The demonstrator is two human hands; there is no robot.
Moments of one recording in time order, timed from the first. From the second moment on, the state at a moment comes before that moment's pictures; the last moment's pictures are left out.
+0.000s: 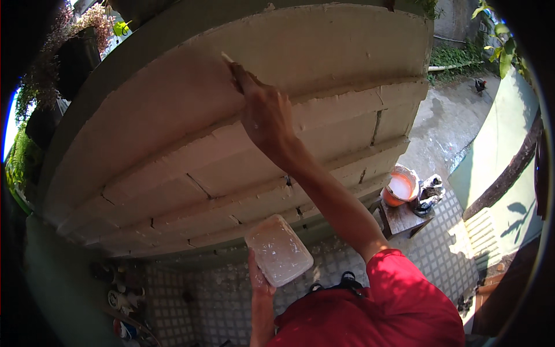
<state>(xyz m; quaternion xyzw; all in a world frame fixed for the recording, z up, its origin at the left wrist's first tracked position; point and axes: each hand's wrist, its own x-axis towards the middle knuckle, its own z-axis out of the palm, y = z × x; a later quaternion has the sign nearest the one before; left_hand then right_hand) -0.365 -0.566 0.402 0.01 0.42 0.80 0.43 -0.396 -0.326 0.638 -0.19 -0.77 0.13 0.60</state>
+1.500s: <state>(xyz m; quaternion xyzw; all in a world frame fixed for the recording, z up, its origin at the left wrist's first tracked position) -0.369 -0.564 0.391 0.03 0.39 0.80 0.45 -0.338 -0.236 0.677 -0.39 -0.70 -0.02 0.60</state>
